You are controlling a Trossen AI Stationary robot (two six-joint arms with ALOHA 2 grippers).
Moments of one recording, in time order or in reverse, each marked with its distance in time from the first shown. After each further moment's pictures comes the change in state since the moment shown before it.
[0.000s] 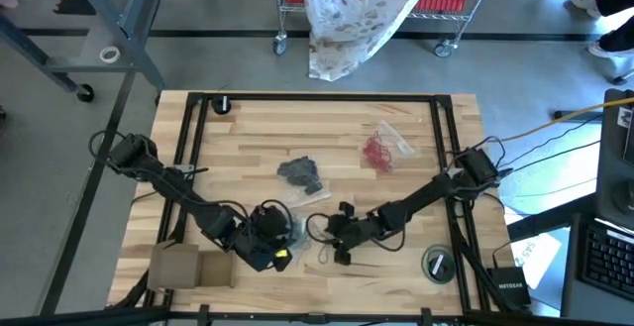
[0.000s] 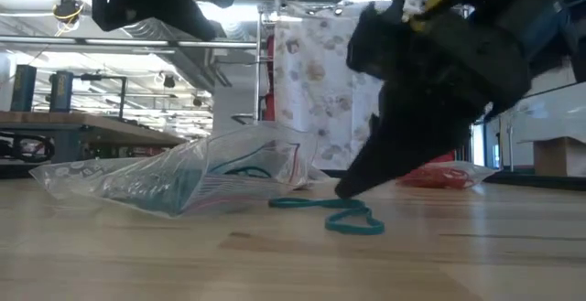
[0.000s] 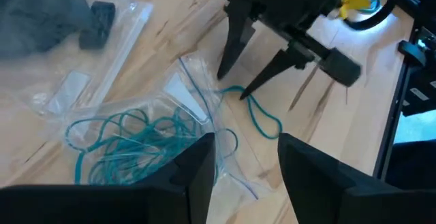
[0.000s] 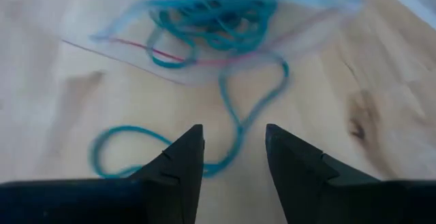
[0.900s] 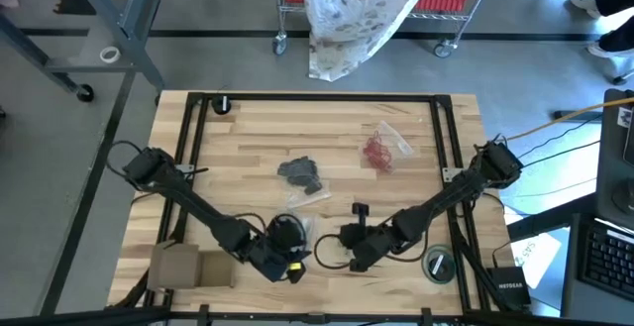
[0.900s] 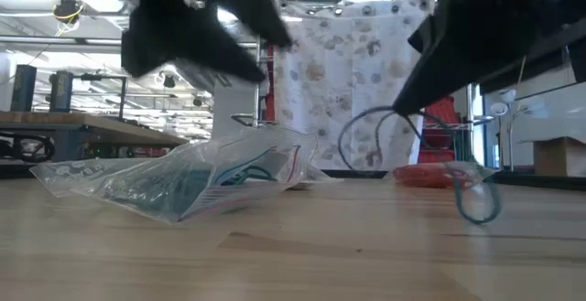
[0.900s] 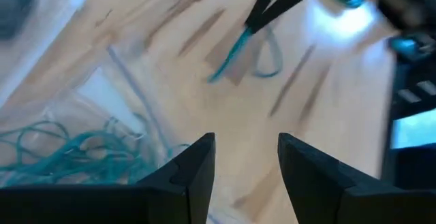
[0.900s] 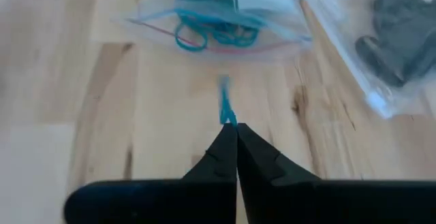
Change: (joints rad) left arm 0.001 0.200 0.000 0.288 -0.016 0.060; right arm 0.135 -0.179 0.135 -0.494 0.188 -0.047
